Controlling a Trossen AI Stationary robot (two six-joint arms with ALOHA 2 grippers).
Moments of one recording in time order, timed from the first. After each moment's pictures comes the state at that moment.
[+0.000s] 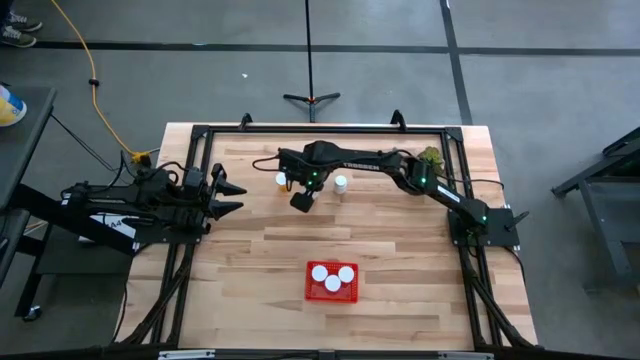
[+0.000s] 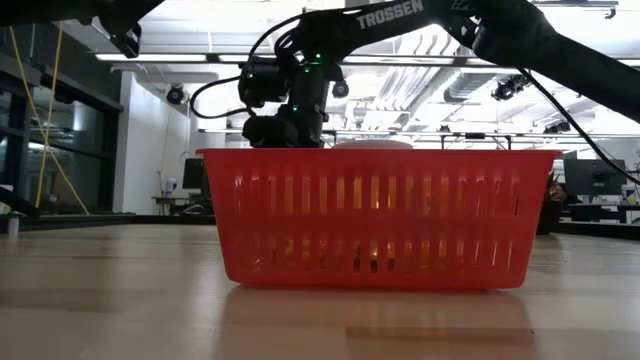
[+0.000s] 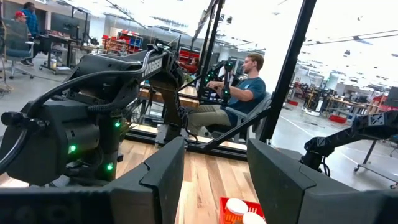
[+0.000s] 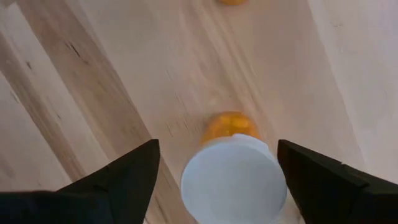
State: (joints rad) left arm -0.05 0.24 0.32 0.06 -0.01 -0.22; right arm -0.22 2.50 2.34 -1.21 -0.12 0.26
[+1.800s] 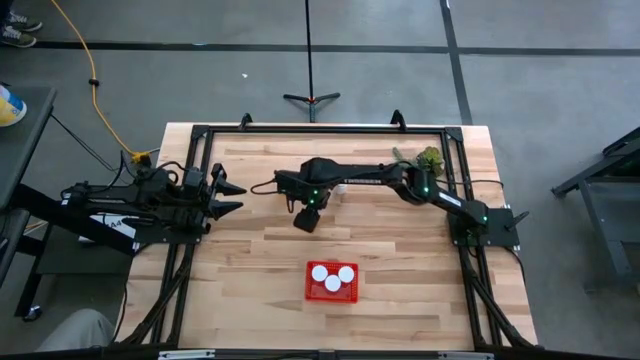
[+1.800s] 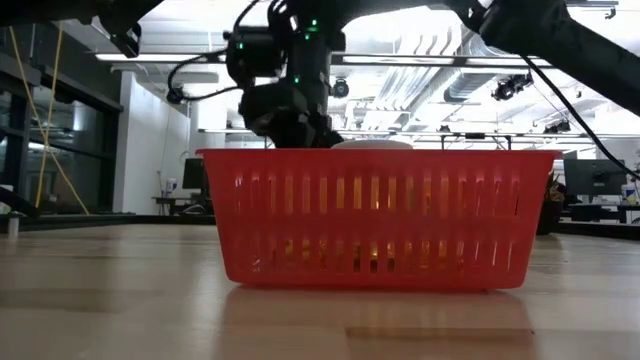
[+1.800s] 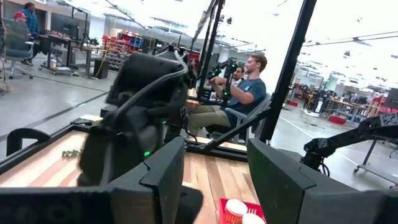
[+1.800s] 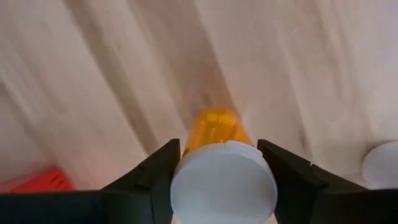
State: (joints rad) left arm -0.05 0.24 0.32 0.06 -0.01 -0.22; right arm -0.10 2.48 2.36 -1.35 -0.13 0.32
